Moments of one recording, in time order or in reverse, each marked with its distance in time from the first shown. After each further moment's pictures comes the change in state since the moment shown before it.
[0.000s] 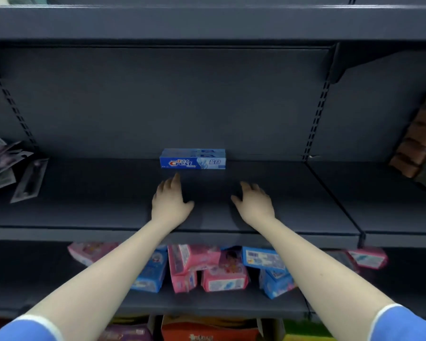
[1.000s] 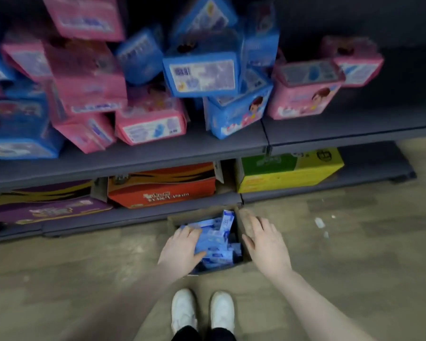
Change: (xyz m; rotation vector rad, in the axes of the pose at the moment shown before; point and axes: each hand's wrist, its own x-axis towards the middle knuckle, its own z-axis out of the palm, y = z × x) left_hand -0.326 -0.072 0.390 0.120 -0.902 0.266; right_hand -0.314 0.255 0.314 0.027 -0.315 0.241
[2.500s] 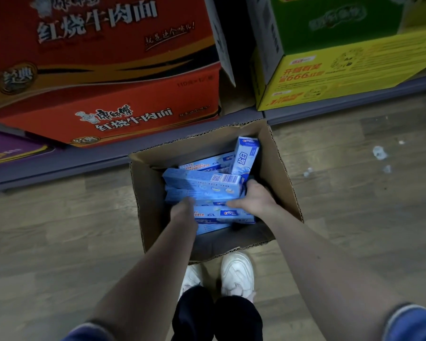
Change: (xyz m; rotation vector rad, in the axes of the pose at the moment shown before) left_hand 0.154 -0.084 0.245 -1.032 -0.035 -1.078; right_hand 0.105 0.066 0.283 0.469 -0.556 0.510
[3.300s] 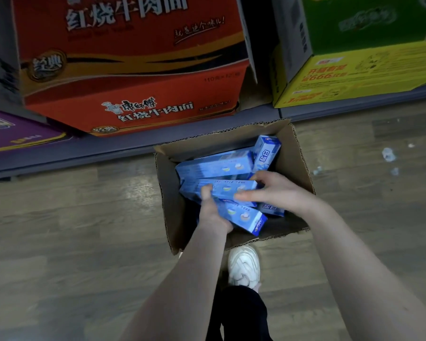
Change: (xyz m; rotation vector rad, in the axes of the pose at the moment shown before) left_hand -0.049 0.010 0.006 -0.906 -0.467 -0.375; right_hand -0.052 -0.035 -0.034 0.134 -0.243 -0.185
